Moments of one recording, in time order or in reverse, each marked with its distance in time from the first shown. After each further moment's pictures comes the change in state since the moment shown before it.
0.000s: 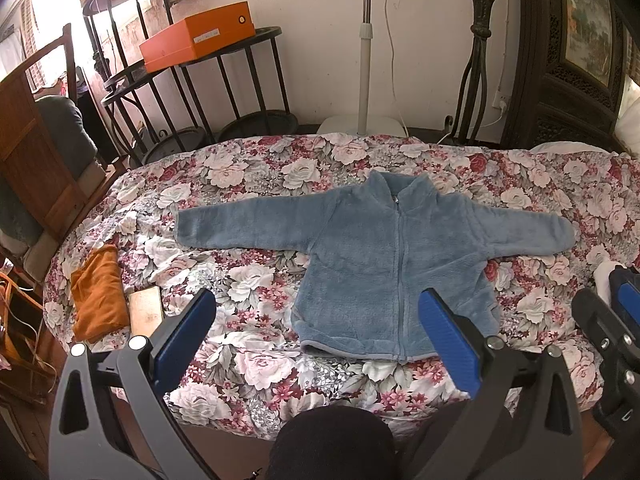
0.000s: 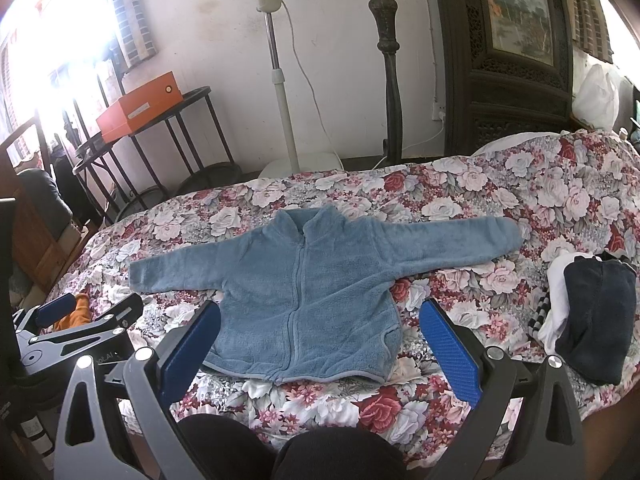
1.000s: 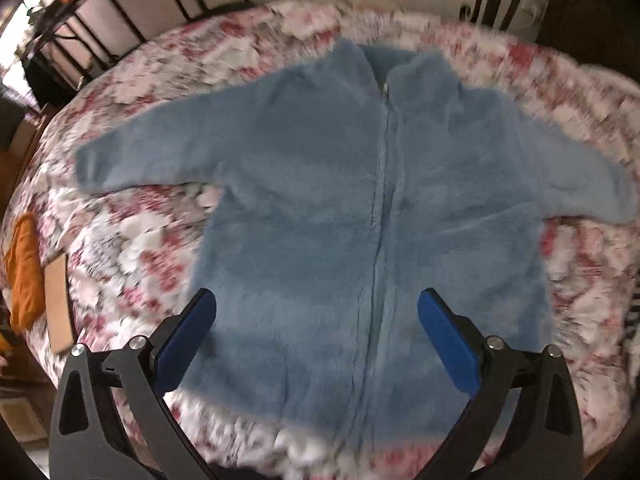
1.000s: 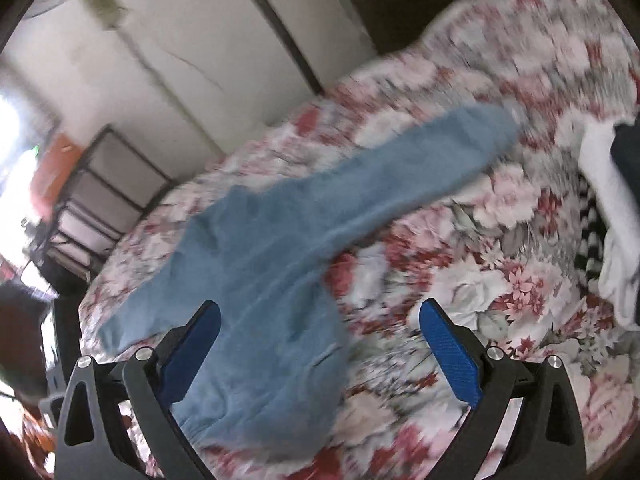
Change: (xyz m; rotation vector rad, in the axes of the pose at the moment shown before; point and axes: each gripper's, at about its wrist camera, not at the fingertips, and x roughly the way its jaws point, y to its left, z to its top) left arm 0.248 -0.103 -0.012 0.045 0.424 0.031; right arm 0.170 -0.161 -0.027 0.396 0.151 0.047
